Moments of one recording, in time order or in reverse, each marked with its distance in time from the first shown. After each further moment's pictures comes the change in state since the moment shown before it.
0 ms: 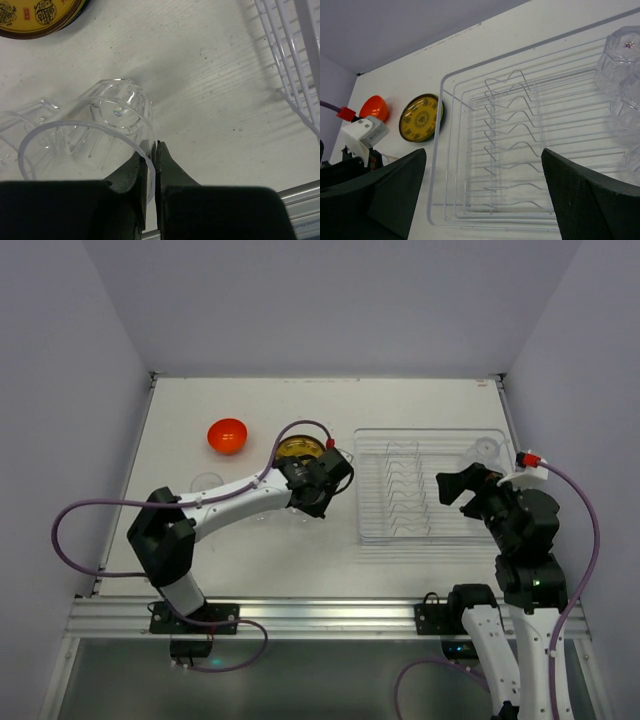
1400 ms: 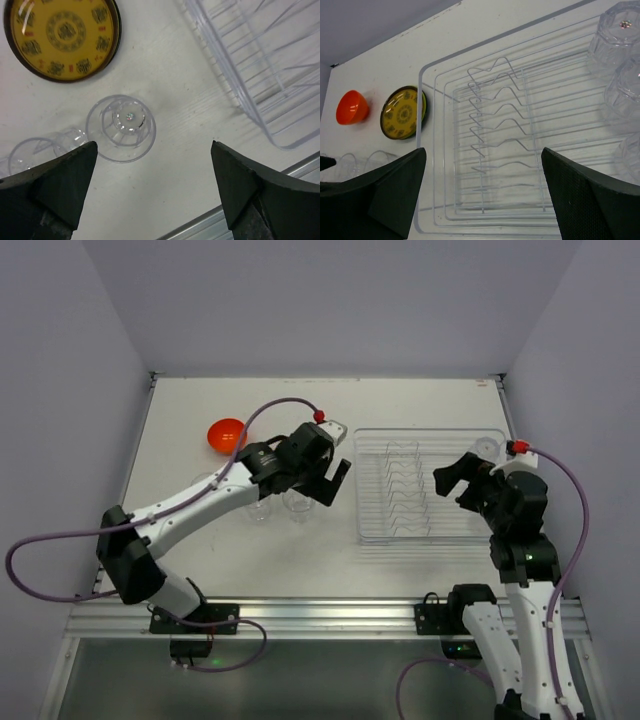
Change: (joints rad) left arm 0.065 -0.113 0.081 -0.006 0.061 0.110; right arm 0.000 0.120 -0.011 0.021 0.019 -0.006
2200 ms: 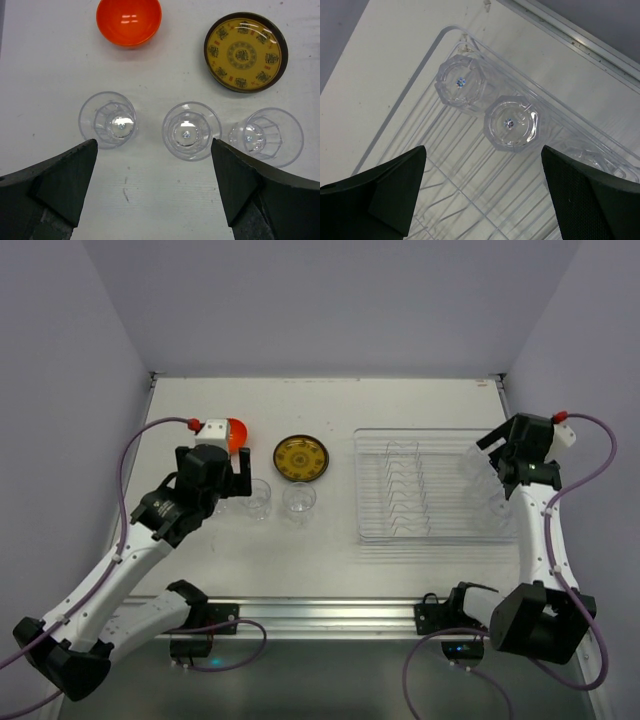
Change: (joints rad) left arm 0.323 -0.631 -0.419 0.109 -0.290 -0.033; right arm -0.227 0.571 0.214 0.023 0.396 0.222
